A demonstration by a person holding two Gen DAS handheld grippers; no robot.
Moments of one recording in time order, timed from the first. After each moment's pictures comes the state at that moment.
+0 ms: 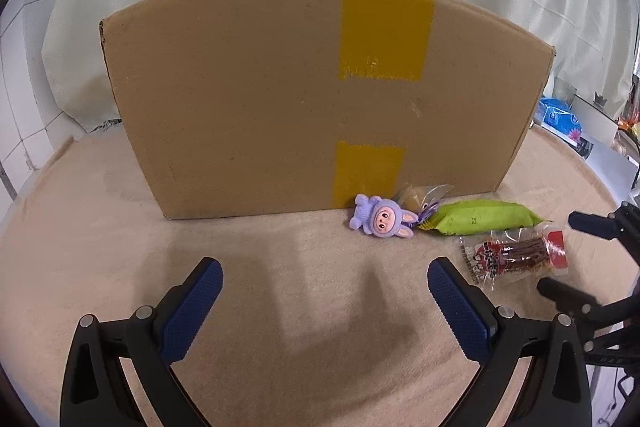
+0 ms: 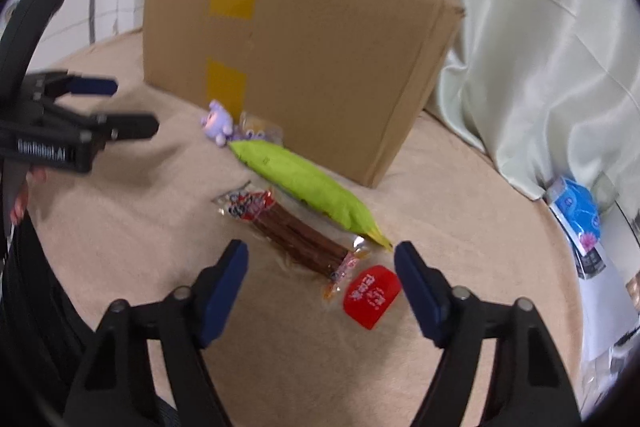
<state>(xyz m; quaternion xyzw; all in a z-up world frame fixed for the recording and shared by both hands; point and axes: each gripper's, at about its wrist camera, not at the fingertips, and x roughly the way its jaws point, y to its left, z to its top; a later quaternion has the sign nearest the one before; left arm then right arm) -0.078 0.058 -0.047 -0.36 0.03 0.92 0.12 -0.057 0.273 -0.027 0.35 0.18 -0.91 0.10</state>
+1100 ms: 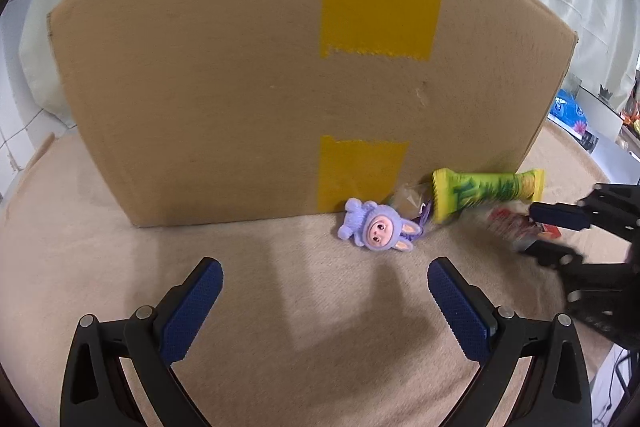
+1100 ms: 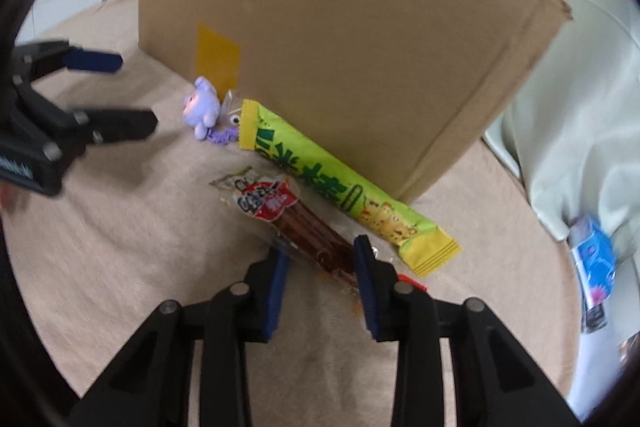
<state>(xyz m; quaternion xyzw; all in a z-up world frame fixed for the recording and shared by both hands) -0.117 0.076 -0.059 -0.39 0.03 0.91 0.14 -0.102 0.256 -0.029 0.39 0.23 -0.88 0.14</state>
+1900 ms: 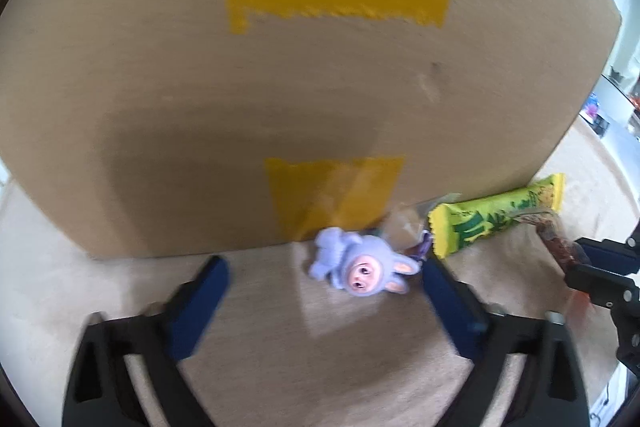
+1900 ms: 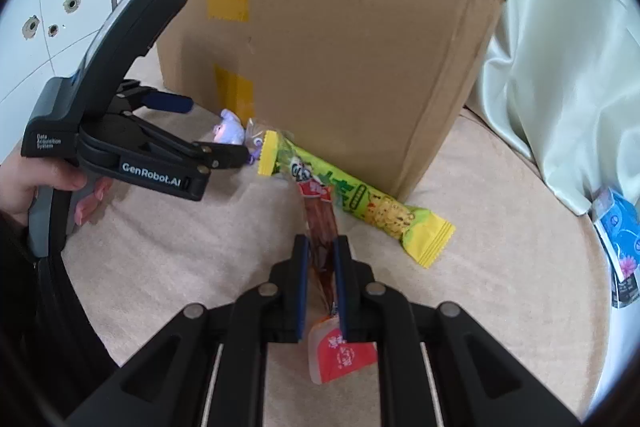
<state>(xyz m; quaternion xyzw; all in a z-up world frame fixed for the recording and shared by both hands) -0.170 0.106 -0.067 -0.44 0.06 0.88 0.15 -0.084 0.270 -0.011 0.39 0.15 -0.89 0.18</state>
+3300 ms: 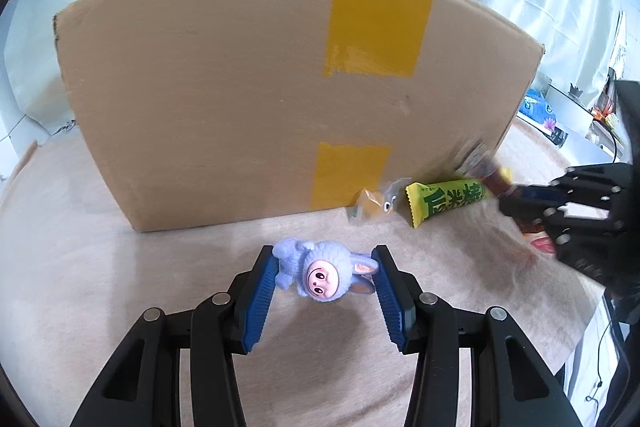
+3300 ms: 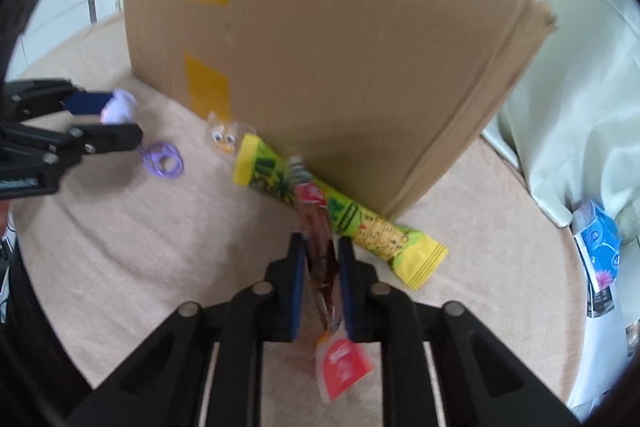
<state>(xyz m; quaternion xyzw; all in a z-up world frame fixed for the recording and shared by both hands) -0.100 0.059 -0.050 -0.38 0.02 0.90 0.19 -0.083 0.214 -0.003 0.40 0.18 -0.89 0.13</state>
